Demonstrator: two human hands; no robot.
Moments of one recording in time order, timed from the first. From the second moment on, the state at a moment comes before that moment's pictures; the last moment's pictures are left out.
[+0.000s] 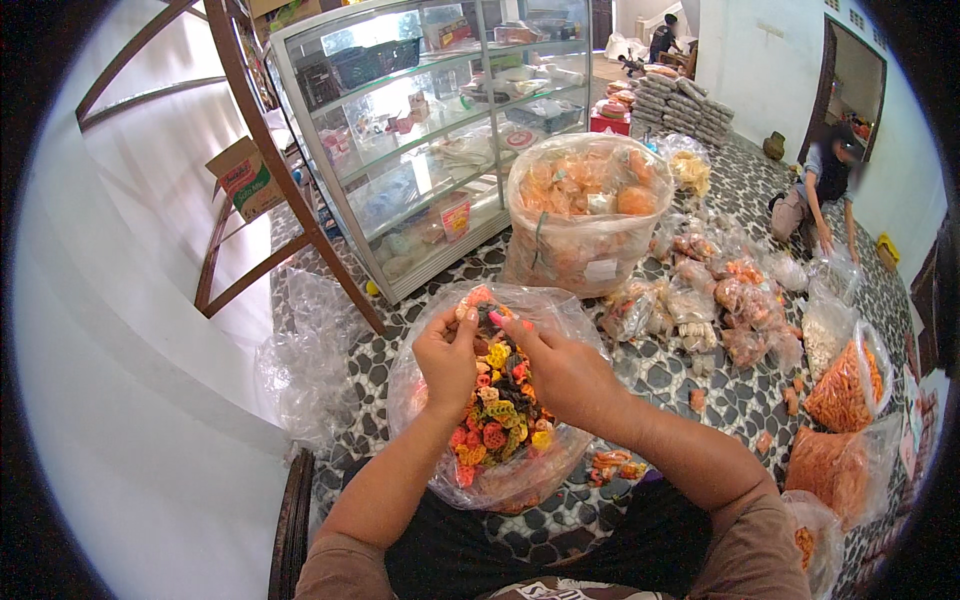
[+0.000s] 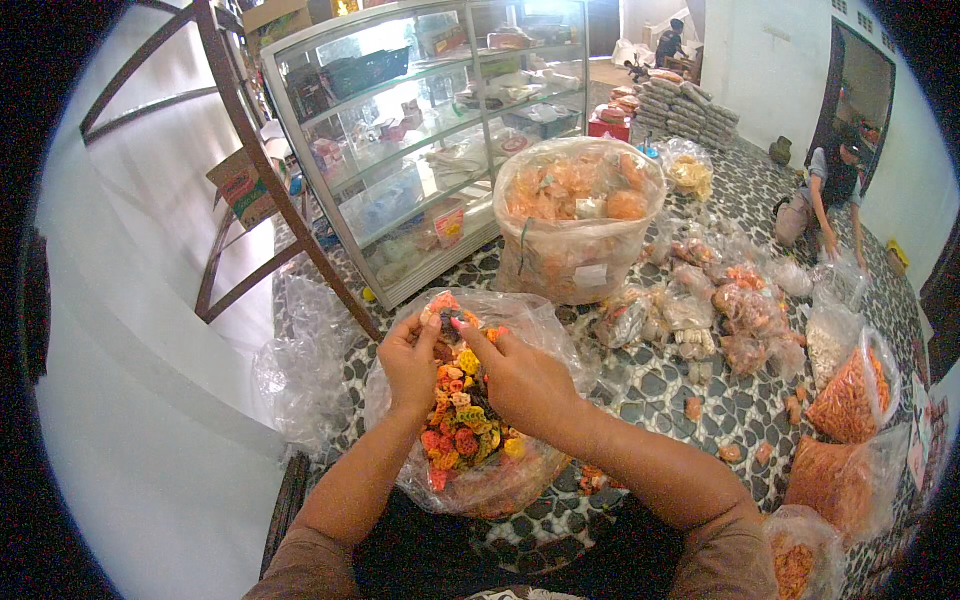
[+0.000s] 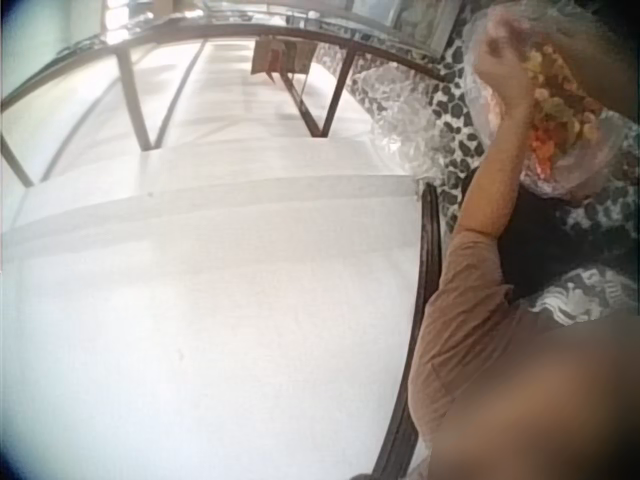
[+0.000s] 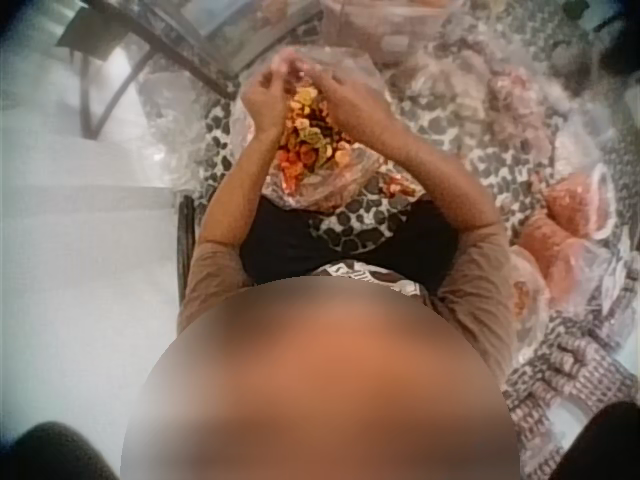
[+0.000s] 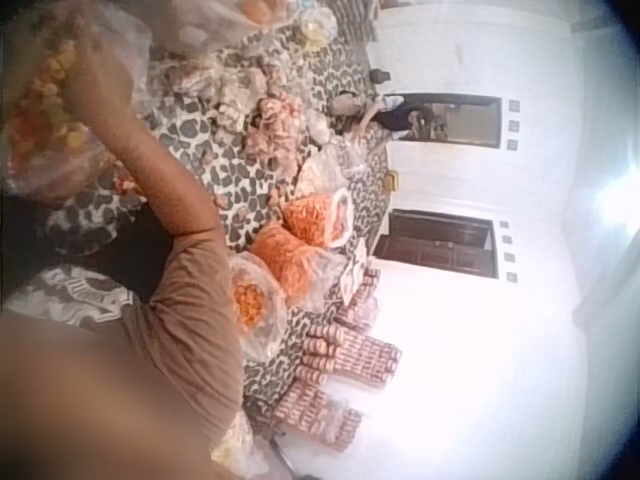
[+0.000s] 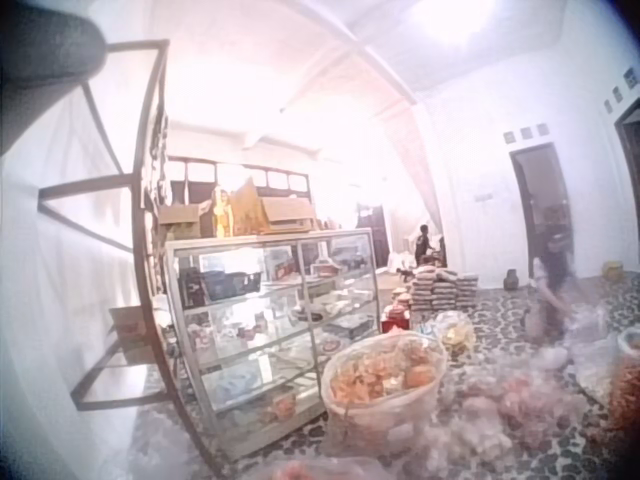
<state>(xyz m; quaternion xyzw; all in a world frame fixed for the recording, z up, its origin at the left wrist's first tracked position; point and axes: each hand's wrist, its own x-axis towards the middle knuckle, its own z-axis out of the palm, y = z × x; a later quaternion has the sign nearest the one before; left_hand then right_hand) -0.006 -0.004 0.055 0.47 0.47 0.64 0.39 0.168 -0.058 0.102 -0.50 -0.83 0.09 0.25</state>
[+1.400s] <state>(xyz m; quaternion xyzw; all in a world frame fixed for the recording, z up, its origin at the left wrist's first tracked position) 0.004 -0.010 0.035 0.49 0.40 0.55 0.55 0.172 0.001 0.039 -0.50 -0.71 0.08 0.49</state>
